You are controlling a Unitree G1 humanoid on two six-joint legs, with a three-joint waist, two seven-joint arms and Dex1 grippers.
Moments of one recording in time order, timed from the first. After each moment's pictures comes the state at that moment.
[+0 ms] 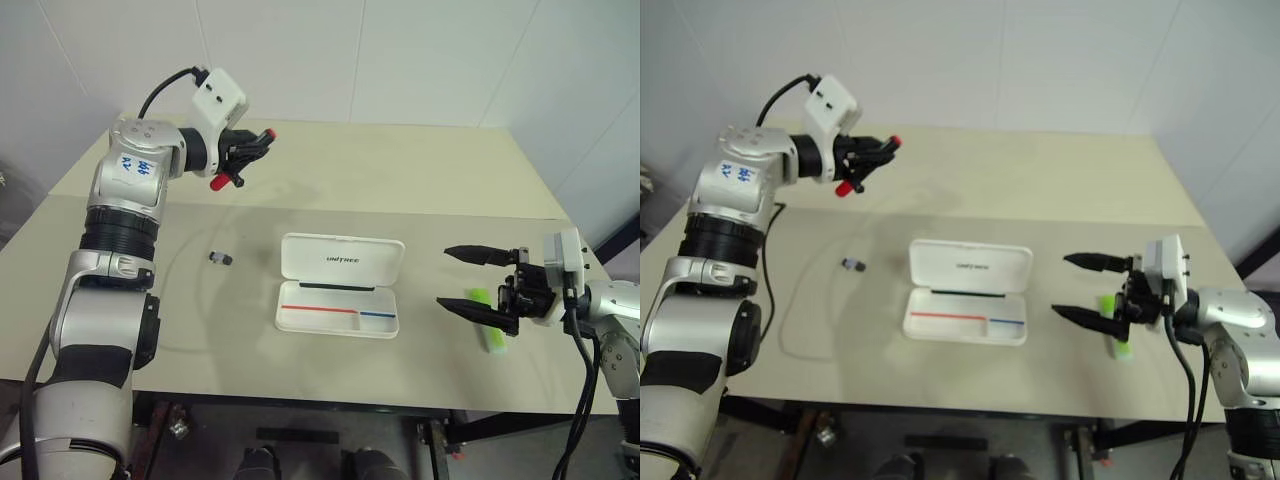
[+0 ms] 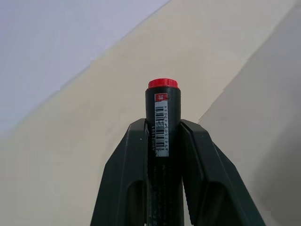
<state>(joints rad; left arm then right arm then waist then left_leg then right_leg) -1.32 0.60 -0.09 0.59 -0.04 0.41 -0.89 -0.32 -0.79 -0.25 -0.06 0.68 0.22 1.32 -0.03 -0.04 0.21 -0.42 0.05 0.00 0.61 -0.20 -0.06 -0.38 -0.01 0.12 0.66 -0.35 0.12</state>
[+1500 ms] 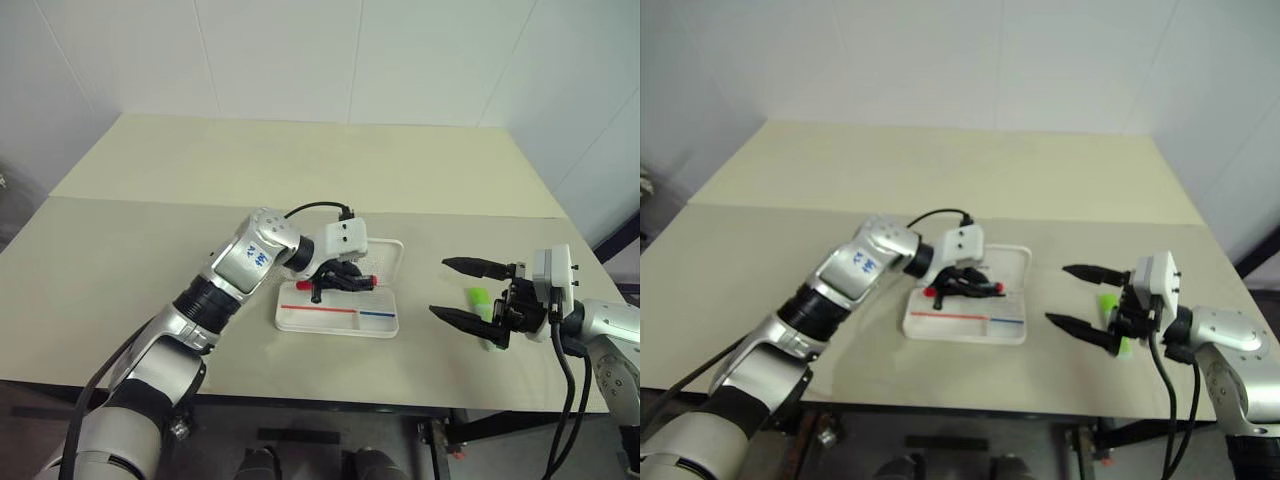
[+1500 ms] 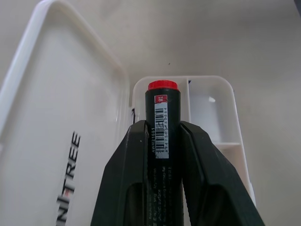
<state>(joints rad) -1.05 0.38 -0.49 0.26 -0.03 0.54 -1.09 -0.18 -0.77 -0.25 -0.18 0.65 0.22 1.14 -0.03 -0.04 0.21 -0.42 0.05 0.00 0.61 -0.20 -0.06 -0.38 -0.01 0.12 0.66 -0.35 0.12</state>
